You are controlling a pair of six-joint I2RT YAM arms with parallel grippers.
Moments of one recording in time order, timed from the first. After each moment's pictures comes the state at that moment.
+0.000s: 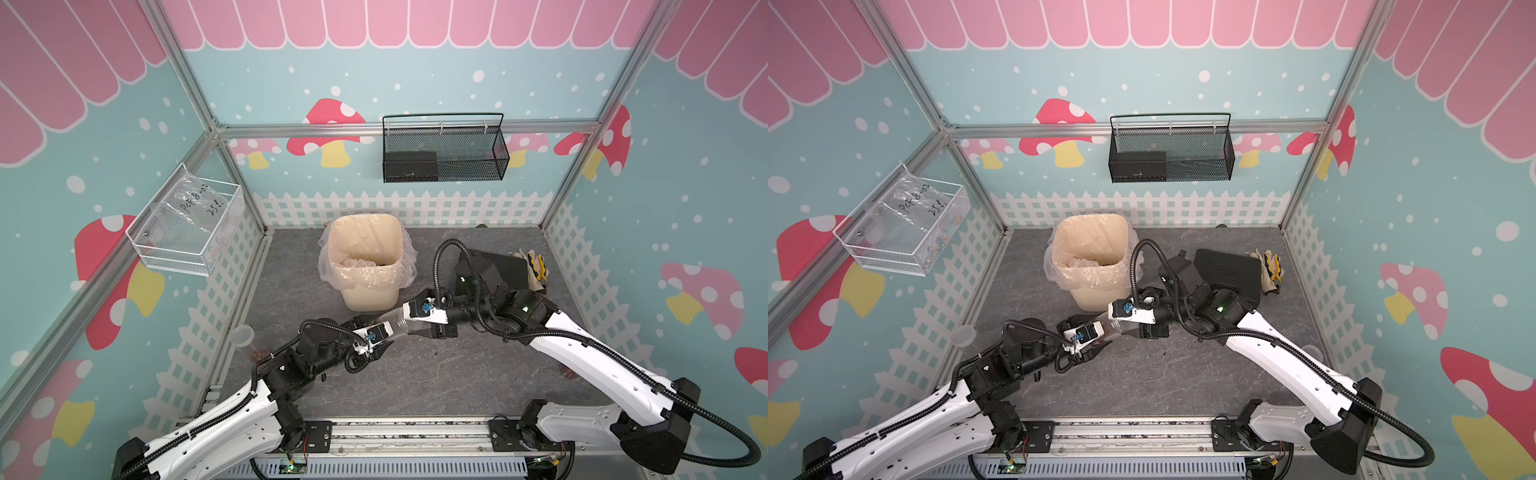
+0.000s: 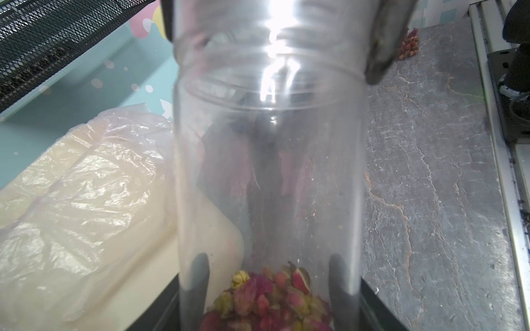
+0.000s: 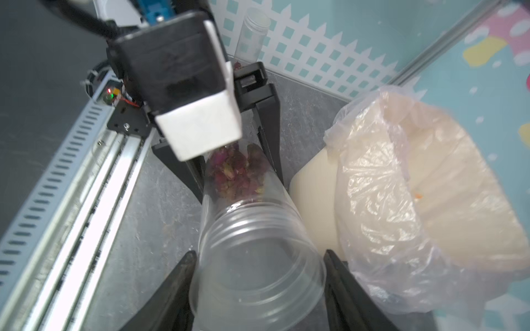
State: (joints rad) left arm -0.80 0.75 0.53 -0.13 0.12 0.52; right arm 0.81 1.21 1.25 -0.67 -0.45 -0.88
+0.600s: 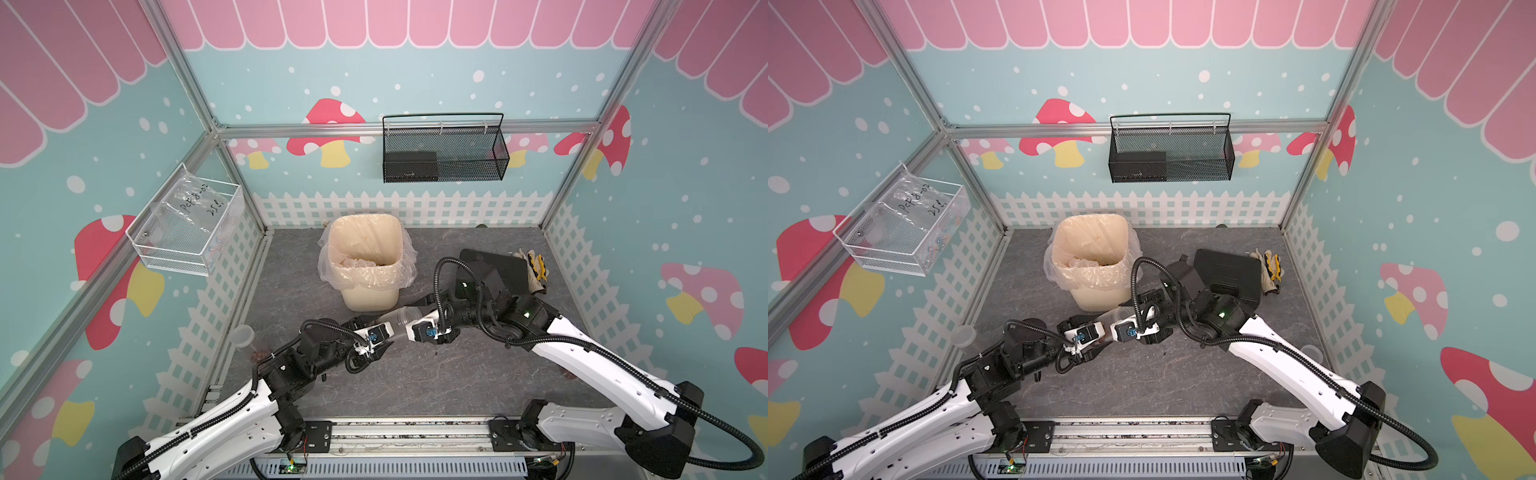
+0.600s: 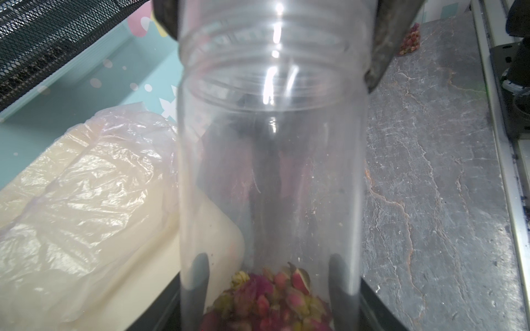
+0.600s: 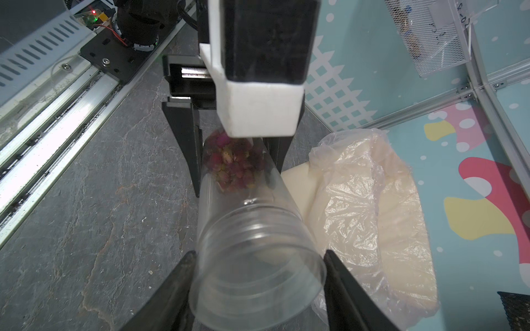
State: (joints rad) left arm -0.81 0.75 0.53 -0.13 0.11 0.53; right arm 0.82 1.17 1.19 -0.63 -0.42 -1.15
